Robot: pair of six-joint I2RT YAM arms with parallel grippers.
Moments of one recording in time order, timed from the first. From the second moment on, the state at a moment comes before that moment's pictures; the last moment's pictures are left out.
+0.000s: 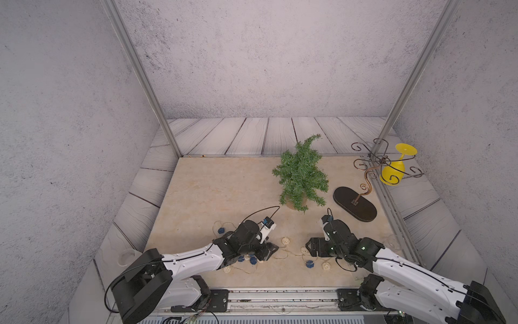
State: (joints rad) left arm -0.91 1.26 0.44 0.10 0.21 -0.15; right arm 0.75 0.90 0.47 -0.53 0.00 0.66
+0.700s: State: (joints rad) left arm -1.01 1.50 0.59 0.03 0.17 0.06; right arm 0.75 0.71 0.43 -0.50 0.06 0.65
